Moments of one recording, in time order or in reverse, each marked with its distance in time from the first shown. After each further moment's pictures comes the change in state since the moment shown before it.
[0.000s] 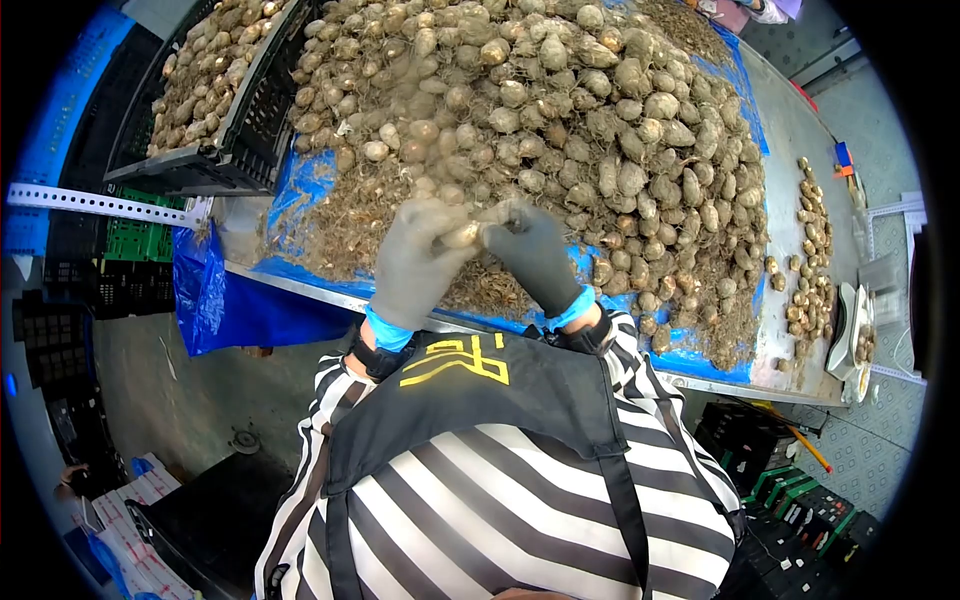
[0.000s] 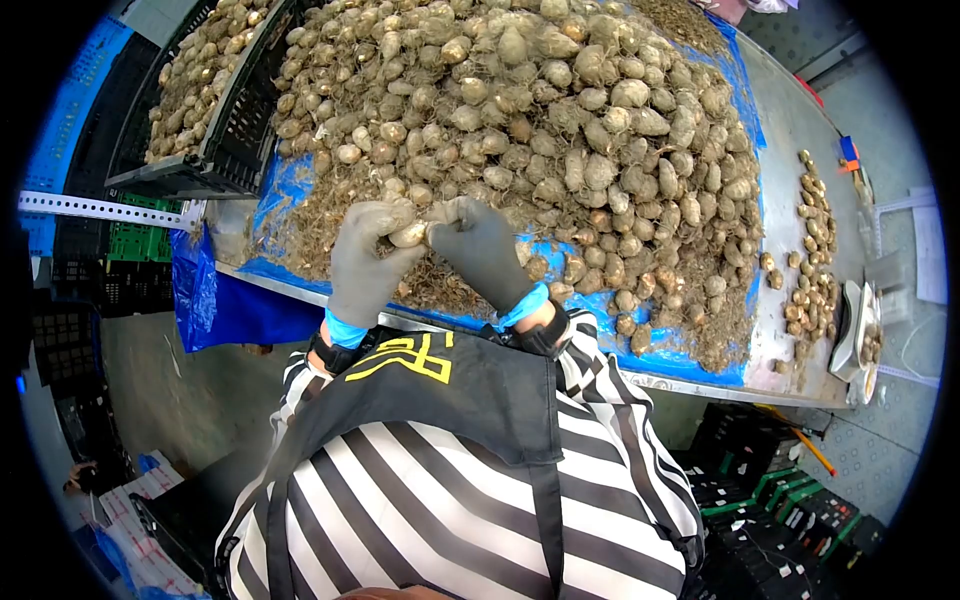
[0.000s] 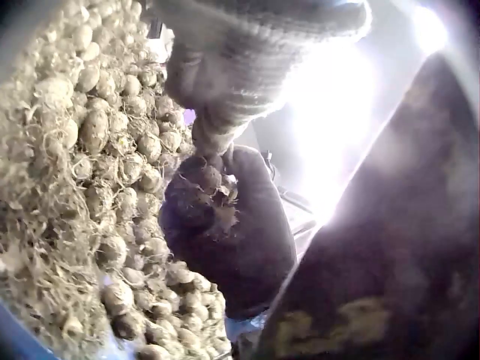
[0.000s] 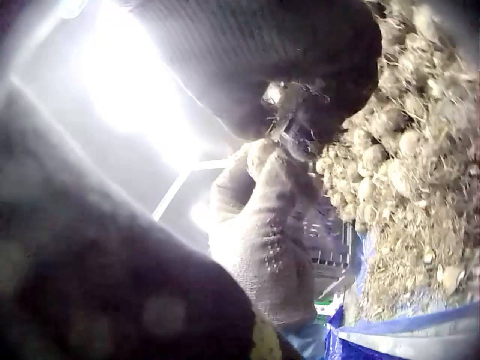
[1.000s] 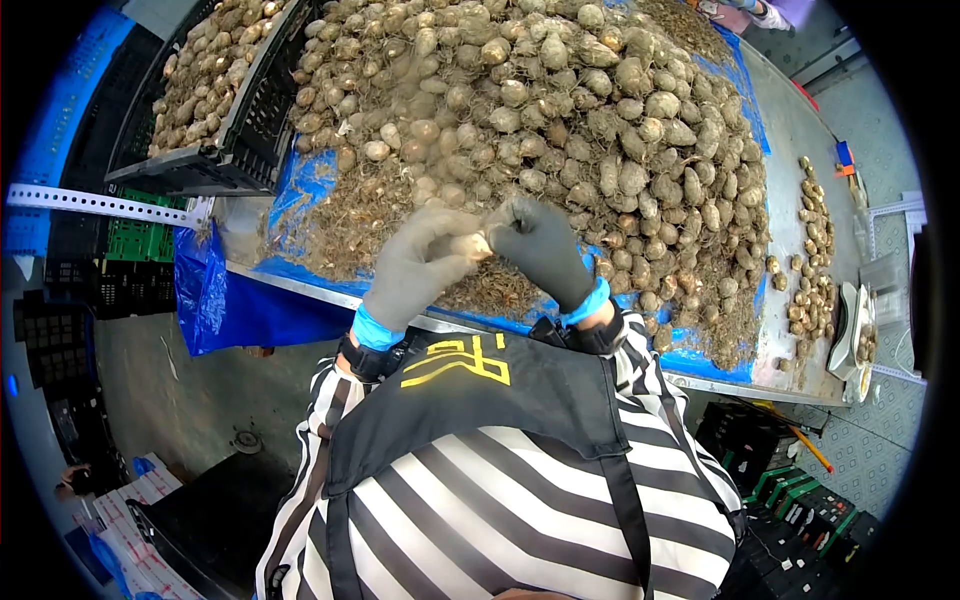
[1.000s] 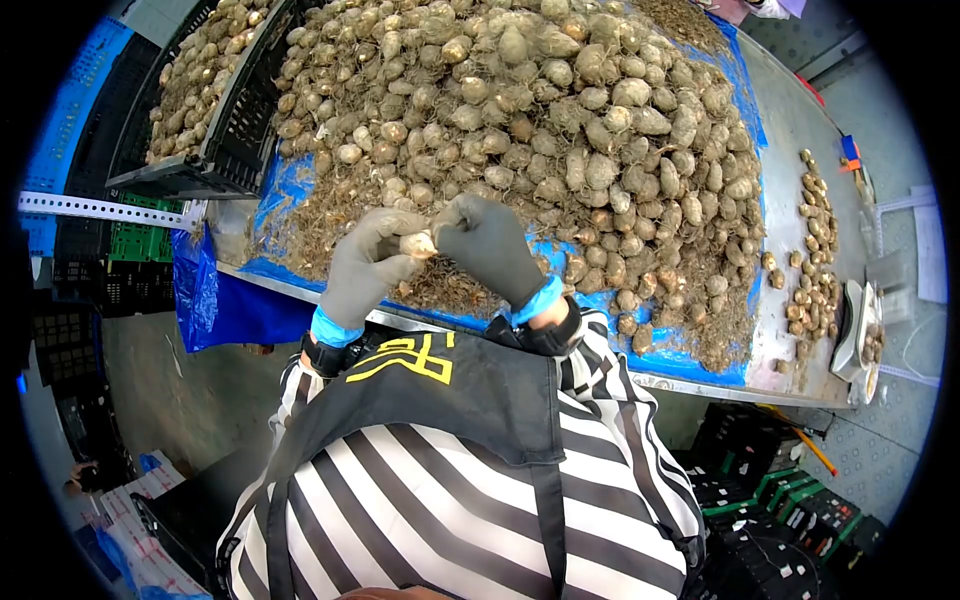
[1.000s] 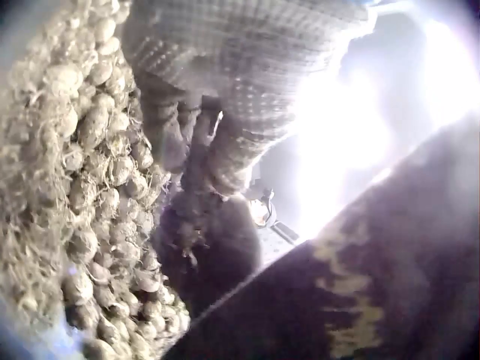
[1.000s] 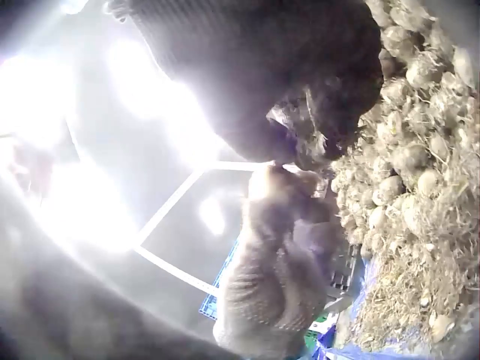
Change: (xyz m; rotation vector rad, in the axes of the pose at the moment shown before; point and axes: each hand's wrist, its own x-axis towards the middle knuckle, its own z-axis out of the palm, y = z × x) left_hand 0.001 0.004 -0.014 -0.681 -0.315 -0.506; right_hand 0.003 -0.016 -0.016 -0.204 -0.058 -0.111
